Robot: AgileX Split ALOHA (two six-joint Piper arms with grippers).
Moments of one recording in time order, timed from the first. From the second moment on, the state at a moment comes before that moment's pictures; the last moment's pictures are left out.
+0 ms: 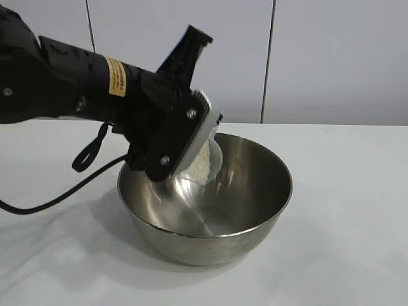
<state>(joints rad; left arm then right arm) -0.68 1.86 -0.98 0.81 -0.48 1.55 -0.15 -0.02 -0.47 0.00 1.08 -0.03</state>
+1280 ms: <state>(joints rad) -0.68 1.86 -1.06 0.94 -0.46 1.82 -0.15 -0.02 -0.47 0.00 1.08 -0.03</state>
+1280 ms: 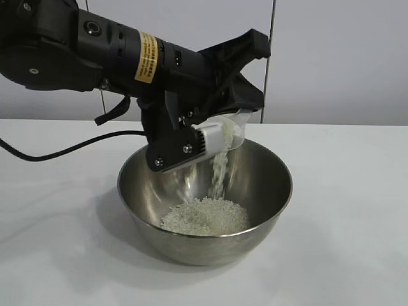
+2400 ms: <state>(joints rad) -0.68 1.86 -1.06 0.65 -0.77 0.46 -0.15 -0.02 -0.47 0.00 1.08 -0.03</state>
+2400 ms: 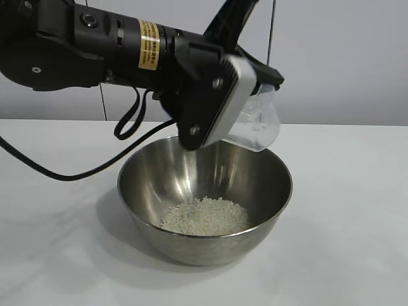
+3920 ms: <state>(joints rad) -0.16 1.96 -0.44 0.19 -1.13 -0.11 -0.15 -0.02 -0.47 0.00 1.08 -0.03</state>
